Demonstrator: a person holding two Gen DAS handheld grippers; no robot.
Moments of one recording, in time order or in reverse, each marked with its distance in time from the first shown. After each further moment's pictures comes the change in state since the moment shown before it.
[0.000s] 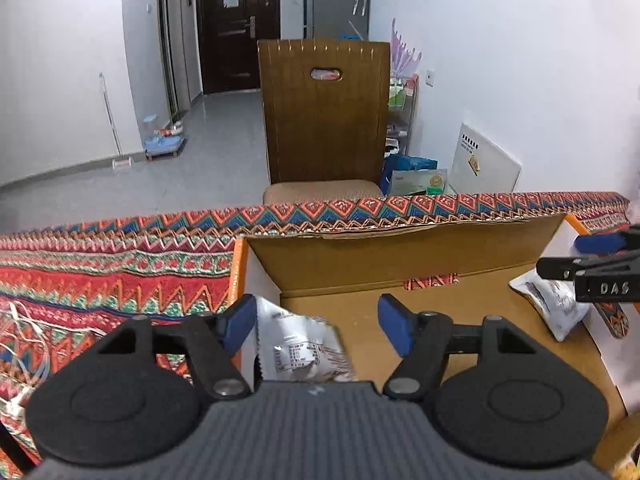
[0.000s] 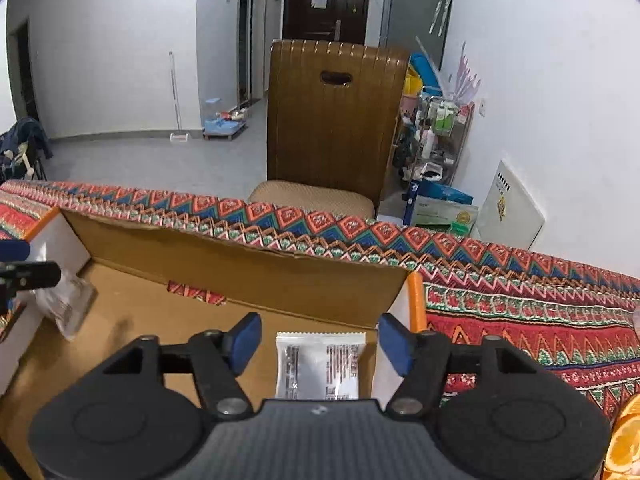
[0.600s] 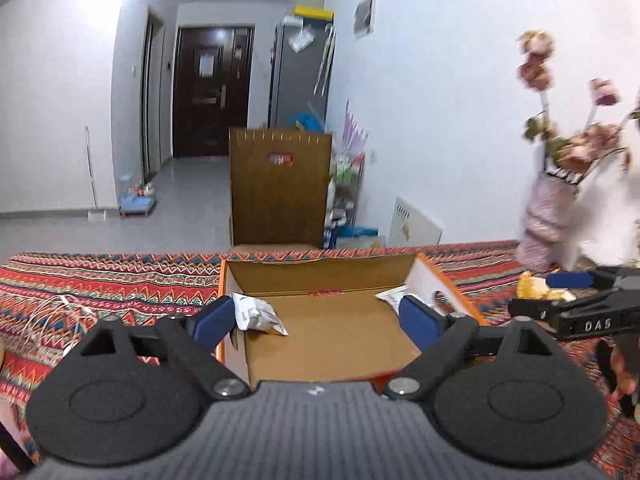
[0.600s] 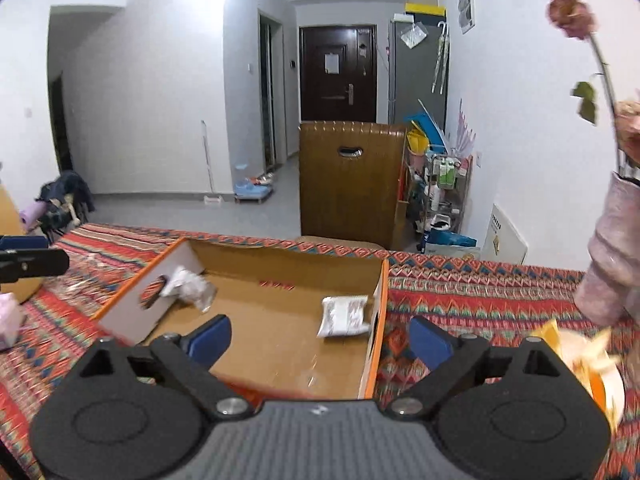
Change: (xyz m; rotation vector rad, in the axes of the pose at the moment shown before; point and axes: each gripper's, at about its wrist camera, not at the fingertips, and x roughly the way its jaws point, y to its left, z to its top) left arm -0.238 -0.029 -0.065 -0.030 -0.247 -0.134; right arm -0.232 -0.008 -0.092 0.032 -0.212 0.099
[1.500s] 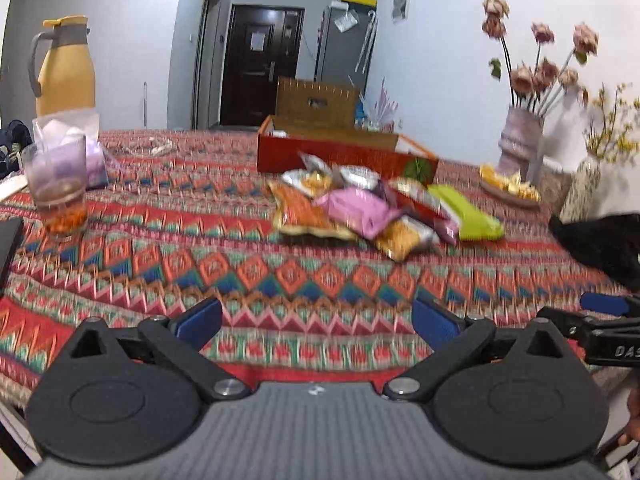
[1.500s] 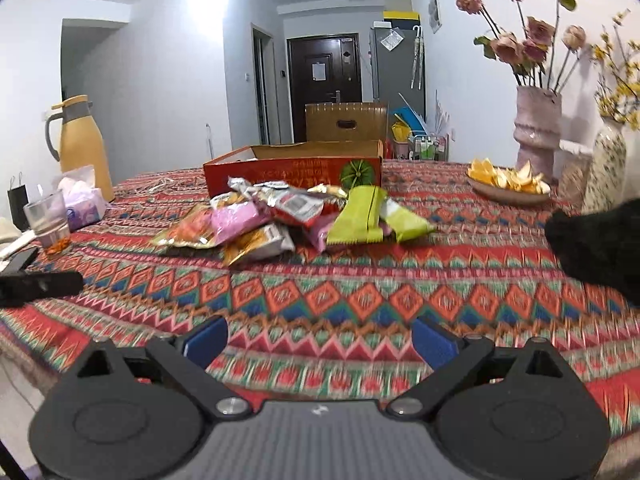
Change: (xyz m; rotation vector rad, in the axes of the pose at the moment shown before) left arm -0.222 -0.077 -0.256 -0.097 0.074 0.113; right arm -0.235 0.079 -0.281 0.063 -0.033 -0.020
